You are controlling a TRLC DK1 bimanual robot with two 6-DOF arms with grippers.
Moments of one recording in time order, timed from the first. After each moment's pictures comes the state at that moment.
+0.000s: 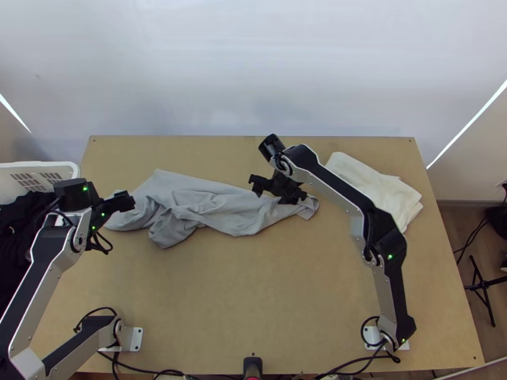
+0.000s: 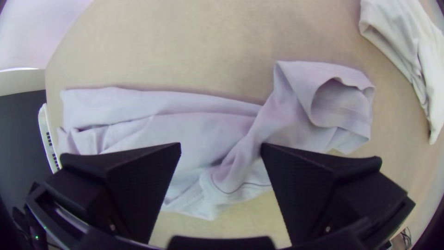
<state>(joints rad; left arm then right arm) 0.06 1.06 0.86 -0.46 -0.12 -0.26 0.63 2.19 1.96 -1.06 -0.10 0.87</state>
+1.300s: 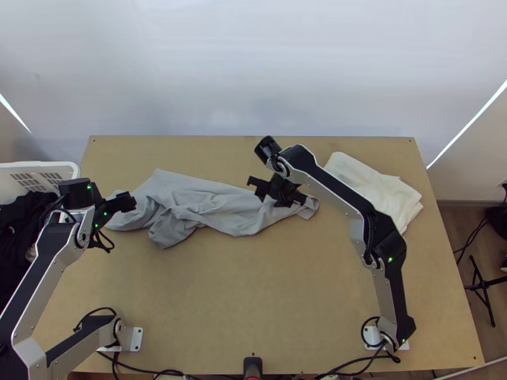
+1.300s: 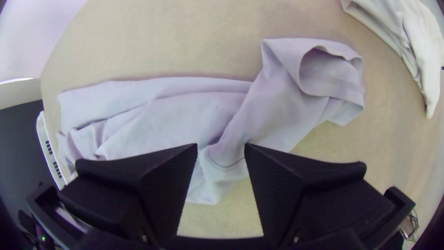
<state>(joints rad) 0.08 1.11 0.84 -0.43 -0.13 -0.25 0.66 2.18 1.98 -1.14 -0.09 0.97</state>
